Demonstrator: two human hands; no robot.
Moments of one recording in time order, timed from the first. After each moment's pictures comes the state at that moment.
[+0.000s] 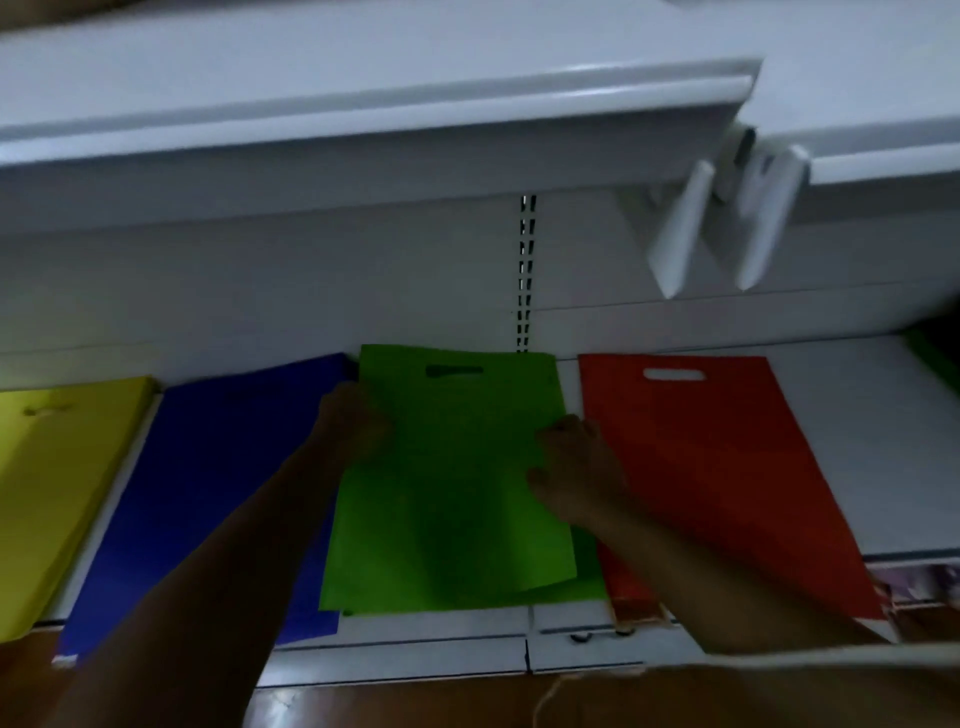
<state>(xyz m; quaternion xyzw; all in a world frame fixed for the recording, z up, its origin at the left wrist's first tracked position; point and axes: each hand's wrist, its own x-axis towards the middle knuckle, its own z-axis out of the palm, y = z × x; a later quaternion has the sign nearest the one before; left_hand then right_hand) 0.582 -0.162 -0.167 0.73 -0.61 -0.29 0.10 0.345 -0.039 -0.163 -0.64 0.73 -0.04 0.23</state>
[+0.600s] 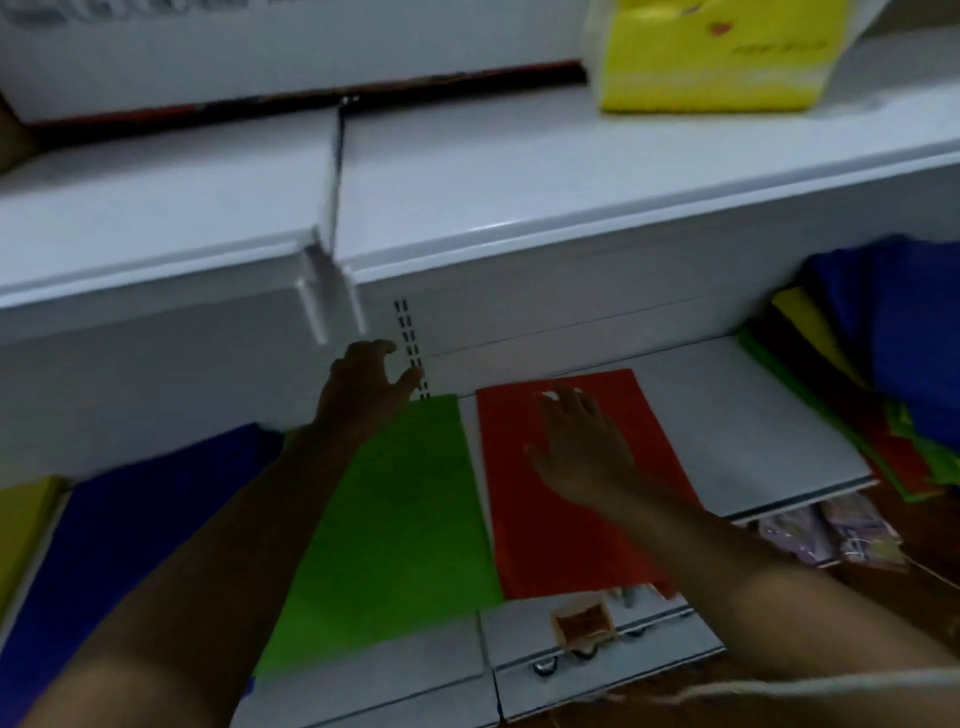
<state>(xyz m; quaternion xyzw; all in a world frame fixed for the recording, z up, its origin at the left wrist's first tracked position) 0.450 -0.133 -0.073 0.58 -0.78 -0.19 0.16 0.243 0.007 -0.108 -0.63 0.76 -0.10 0.12</state>
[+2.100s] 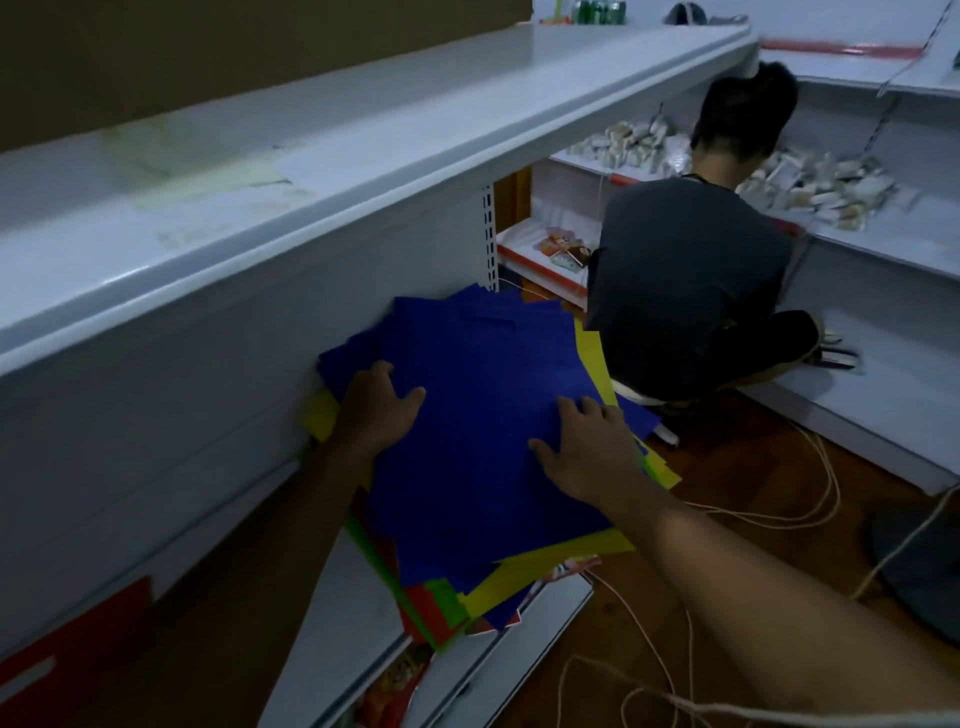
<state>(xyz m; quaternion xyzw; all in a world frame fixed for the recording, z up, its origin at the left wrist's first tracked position) -0.187 -0.031 -0.105 0.43 -0.84 -0.31 0.06 -0.295 0.183 -0.124 -0.33 0.93 -0.12 0.15</state>
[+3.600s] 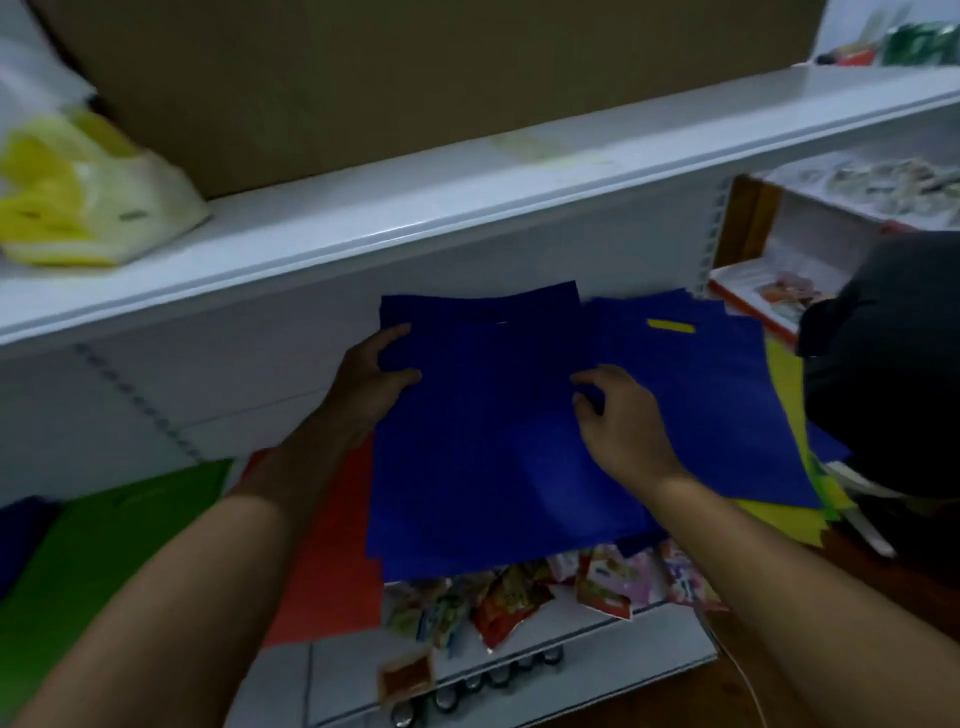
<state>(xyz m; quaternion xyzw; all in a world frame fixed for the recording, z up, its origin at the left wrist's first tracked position) 0.059 0.012 -0.018 0.45 -0.70 -0.44 0.32 -0.162 0.161 -0.063 -0.51 0.72 -0.44 0.15</state>
